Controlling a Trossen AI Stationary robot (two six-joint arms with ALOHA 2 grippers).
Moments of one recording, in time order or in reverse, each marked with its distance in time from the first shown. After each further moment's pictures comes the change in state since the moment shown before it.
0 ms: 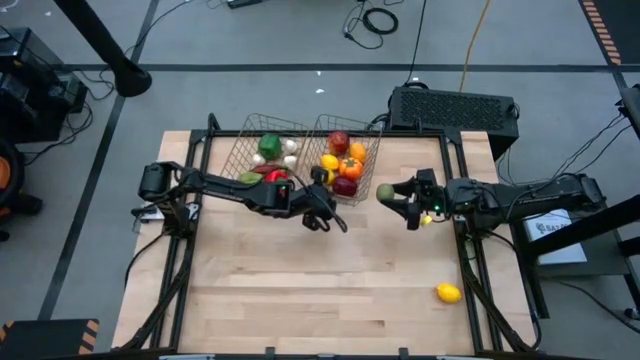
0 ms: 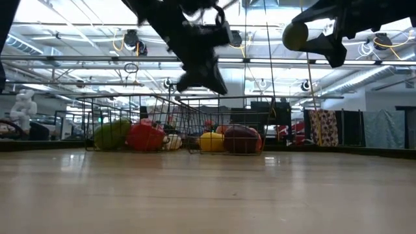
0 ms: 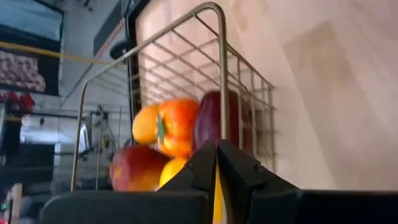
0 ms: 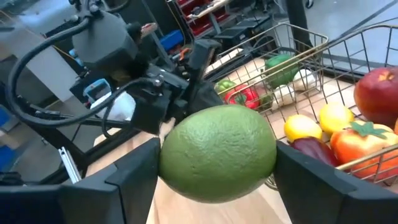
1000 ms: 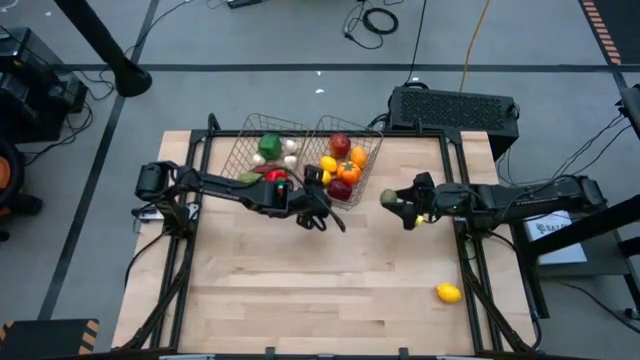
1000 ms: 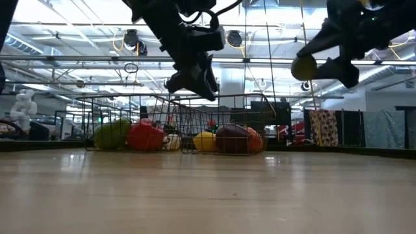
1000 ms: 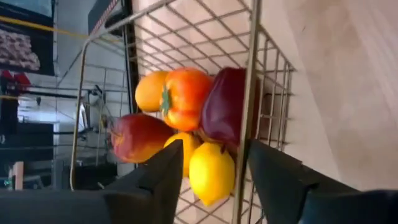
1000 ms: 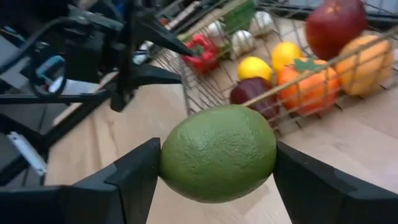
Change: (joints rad) left arm 0.005 -0.016 0.000 -0.123 -0.052 -0.059; right arm -0.028 0.002 -0.041 -0.182 0.008 0.149
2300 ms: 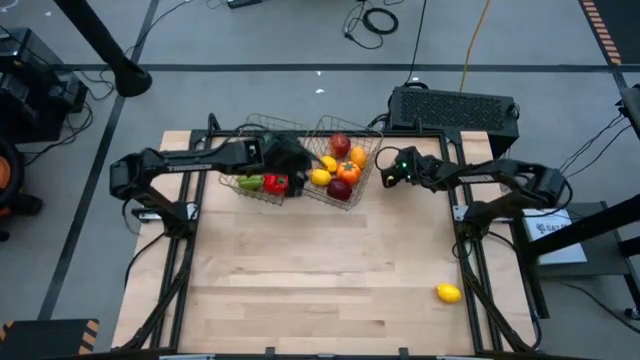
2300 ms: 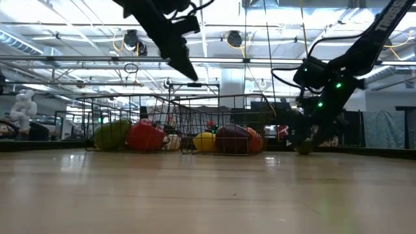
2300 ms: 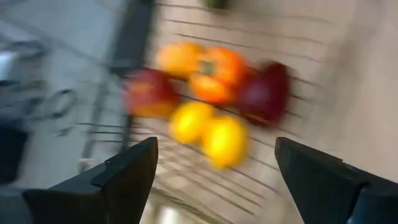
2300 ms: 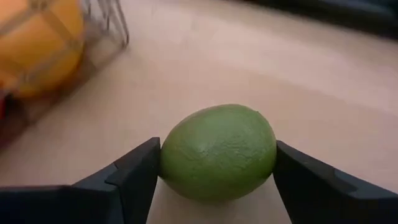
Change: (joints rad) left arm 0.284 -0.223 0.002 -0.165 0.358 -0.221; right arm -0.679 0.716 0.002 0.200 0.020 -0.218
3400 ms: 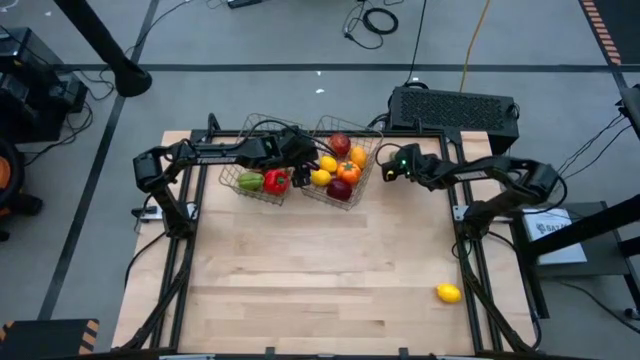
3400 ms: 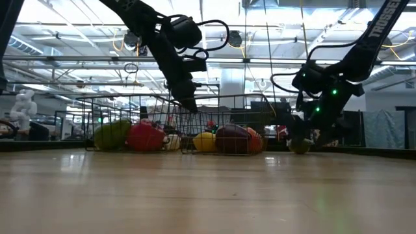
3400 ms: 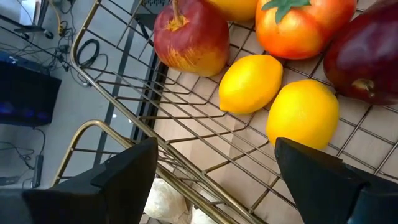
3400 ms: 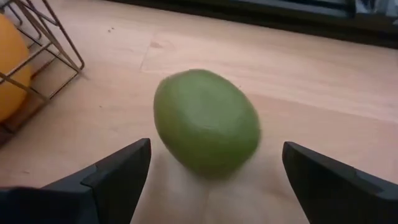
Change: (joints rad) left arm 0.108 0.192 -0.003 0.097 -0.115 -0.001; right arm -0.044 0.066 -0.003 0.109 0.078 0.038
